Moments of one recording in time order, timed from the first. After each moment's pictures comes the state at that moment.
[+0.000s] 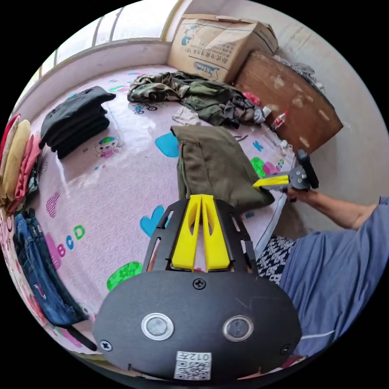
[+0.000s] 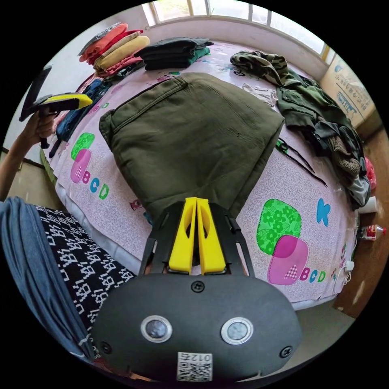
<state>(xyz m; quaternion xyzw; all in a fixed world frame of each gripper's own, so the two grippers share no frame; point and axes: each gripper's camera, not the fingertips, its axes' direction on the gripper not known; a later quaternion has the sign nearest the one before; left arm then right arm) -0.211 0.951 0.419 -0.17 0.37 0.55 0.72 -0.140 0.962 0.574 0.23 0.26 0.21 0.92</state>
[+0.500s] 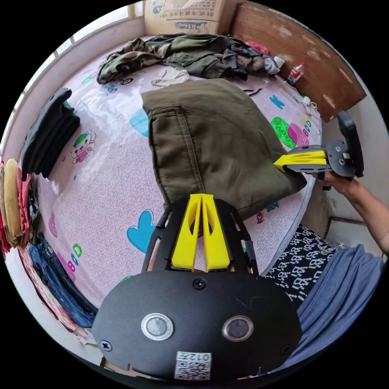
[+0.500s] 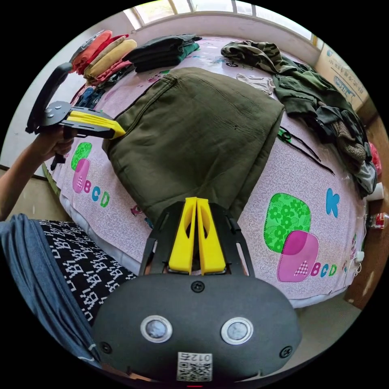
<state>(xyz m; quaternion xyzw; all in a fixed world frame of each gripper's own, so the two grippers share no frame) -0.143 1.023 0.477 -0.21 0.26 0.64 0.70 -0.130 0.994 0.599 0.23 0.22 0.24 0.92</state>
